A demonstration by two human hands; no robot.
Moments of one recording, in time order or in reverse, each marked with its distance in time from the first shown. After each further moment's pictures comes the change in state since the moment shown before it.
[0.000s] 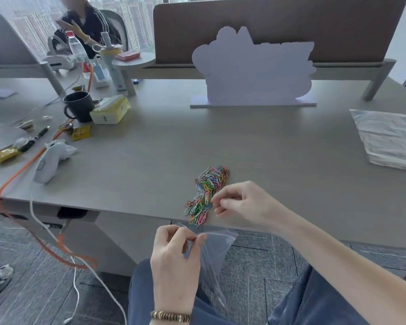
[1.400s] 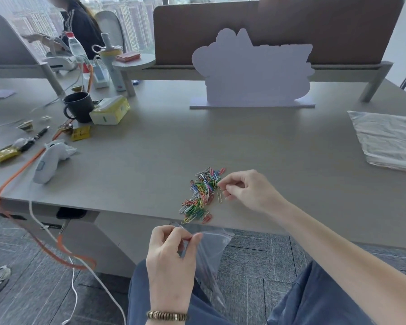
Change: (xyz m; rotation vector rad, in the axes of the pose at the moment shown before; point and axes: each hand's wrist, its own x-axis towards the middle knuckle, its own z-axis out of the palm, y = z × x) left_hand 0.002 -0.004 -0.003 -0.017 0.020 -0.002; right_hand 0.017 -0.004 -0.013 -0.216 0.194 -0.031
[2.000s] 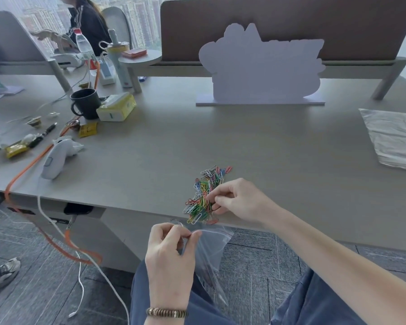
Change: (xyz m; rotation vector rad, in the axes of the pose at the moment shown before) left_hand 0.004 -0.007 -0.006 0.029 0.030 0.013; right_hand -0.001 -0.010 0.029 0.065 -0.183 0.004
